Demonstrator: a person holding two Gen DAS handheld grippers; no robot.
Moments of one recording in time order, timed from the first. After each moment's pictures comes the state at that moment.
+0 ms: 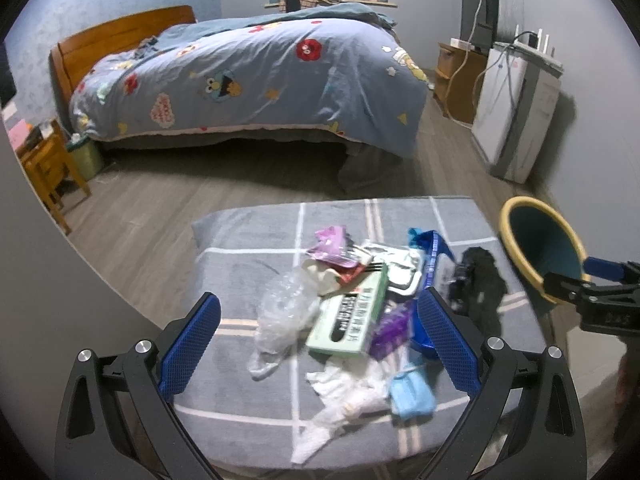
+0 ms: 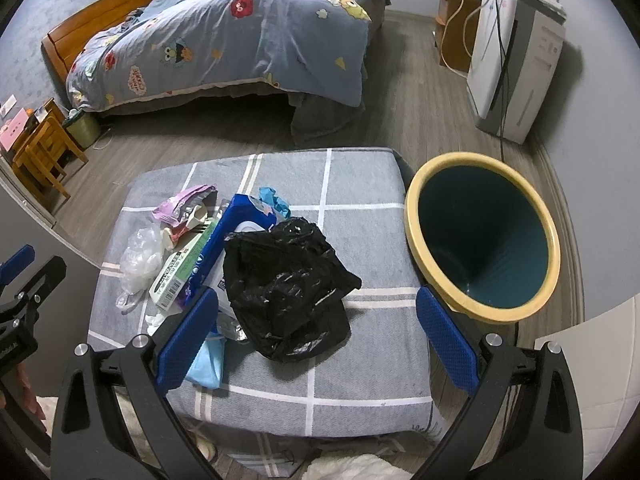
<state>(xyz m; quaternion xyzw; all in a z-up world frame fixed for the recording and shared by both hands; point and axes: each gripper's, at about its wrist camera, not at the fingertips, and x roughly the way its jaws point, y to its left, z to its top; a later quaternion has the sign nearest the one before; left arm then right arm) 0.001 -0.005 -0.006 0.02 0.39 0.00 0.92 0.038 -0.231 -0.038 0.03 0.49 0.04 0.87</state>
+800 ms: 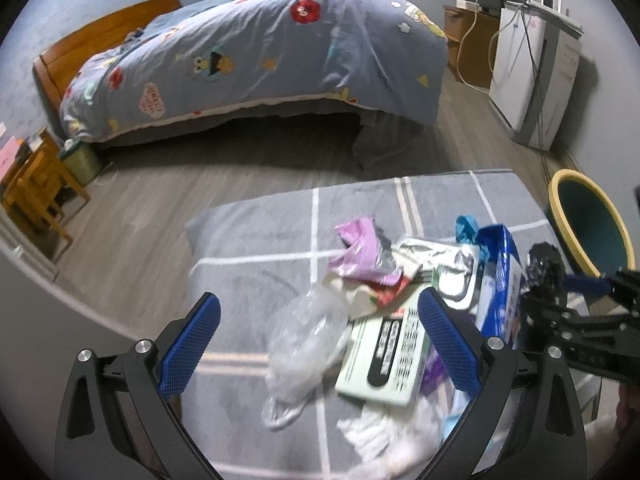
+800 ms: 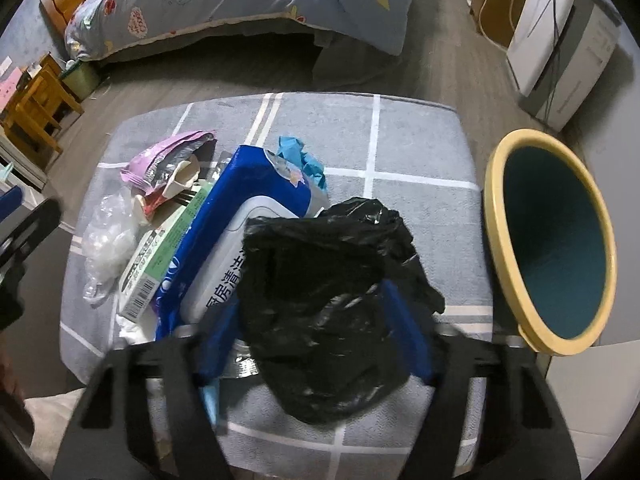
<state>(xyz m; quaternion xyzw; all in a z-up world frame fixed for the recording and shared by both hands) 0.088 0.002 -0.061 0.06 0.44 -0.01 0.89 0.107 -0.191 -0.110 0.00 0.56 0.07 0.83</state>
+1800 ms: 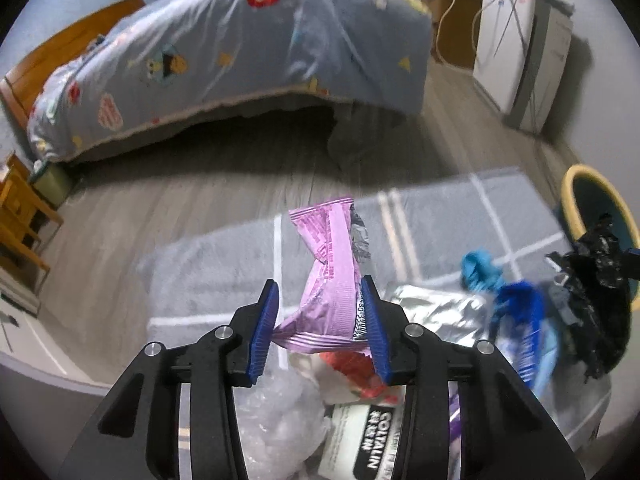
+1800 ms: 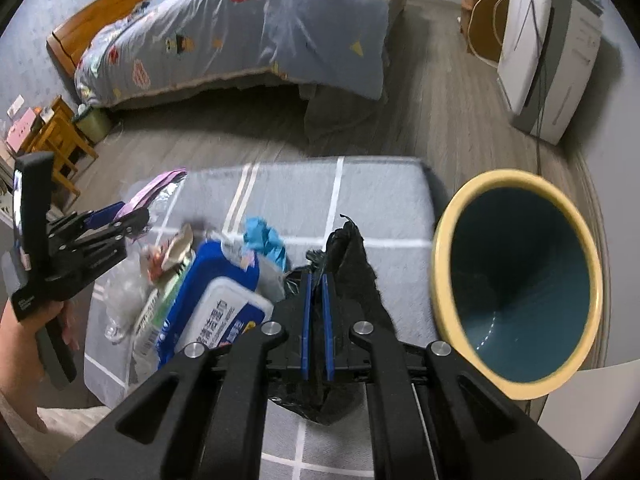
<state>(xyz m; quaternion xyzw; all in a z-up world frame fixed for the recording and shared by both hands) 0.163 -0.024 -0.079 0.09 0.45 -0.05 0.89 0.129 -0.259 -0.058 0.07 0.50 0.09 0.86</state>
